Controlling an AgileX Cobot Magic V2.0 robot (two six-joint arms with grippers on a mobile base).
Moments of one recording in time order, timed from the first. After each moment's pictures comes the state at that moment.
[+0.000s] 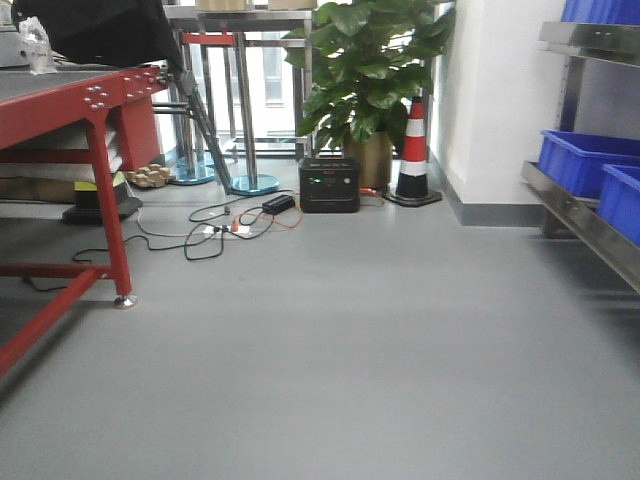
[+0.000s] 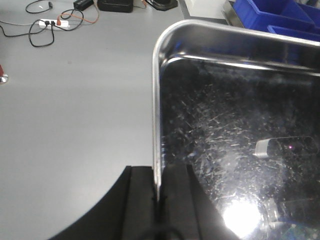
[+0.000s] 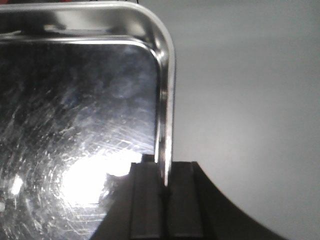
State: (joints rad) left arm -0.64 1.46 -1.80 0.43 1.00 -0.61; right arm 0.50 1.45 -1.77 -0.19 1.10 0.56
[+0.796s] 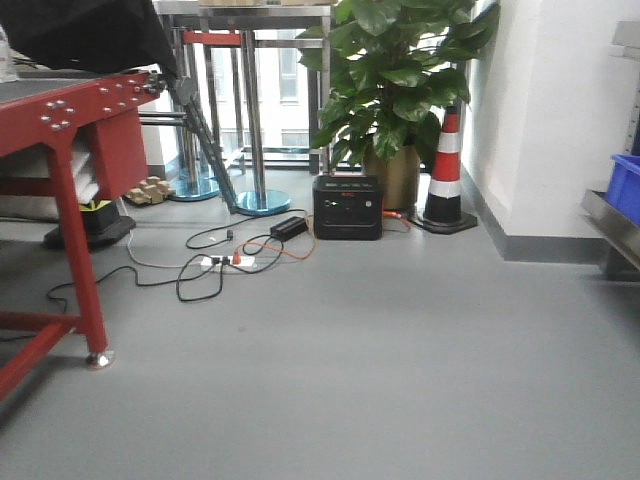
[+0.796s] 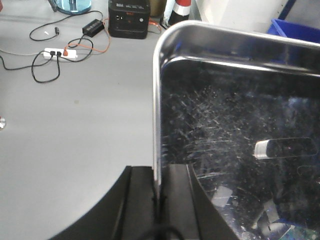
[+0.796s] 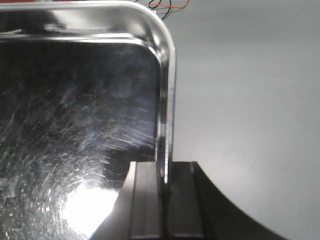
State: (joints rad) left arm -0.64 1.46 -1.80 0.43 0.99 -0.61; right arm 0.50 1.45 -1.77 -0.19 1.10 0.56
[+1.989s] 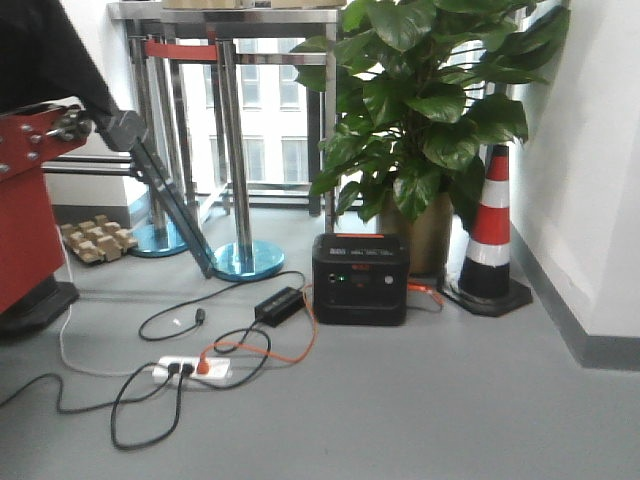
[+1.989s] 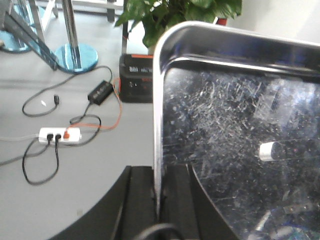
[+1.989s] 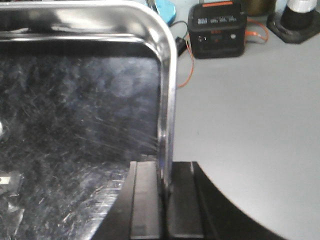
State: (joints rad) left arm -0.64 1.46 -1.80 0.46 0.98 -0.61; right arm 0.50 1.45 -1.77 -0.19 1.08 0.56
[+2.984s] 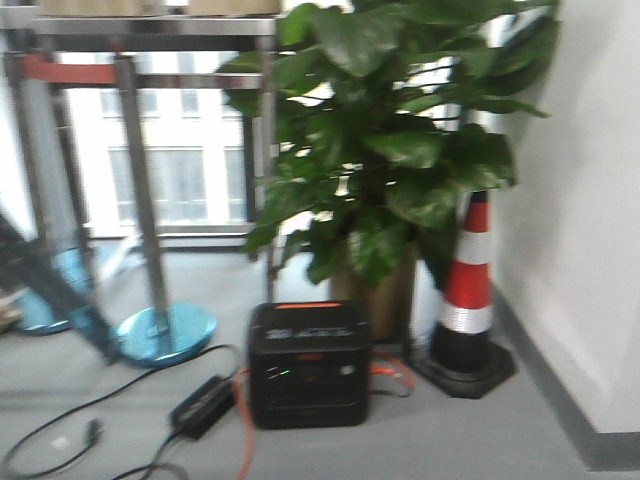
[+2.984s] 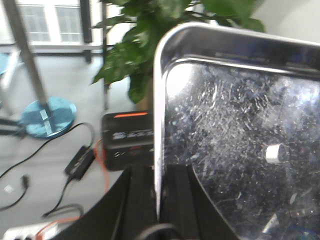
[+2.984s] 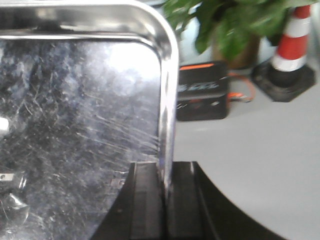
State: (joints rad) left arm -0.64 1.46 -1.80 0.50 0.98 -0.61; right arm 0.50 1.45 -1.77 -0.18 1.06 0.56
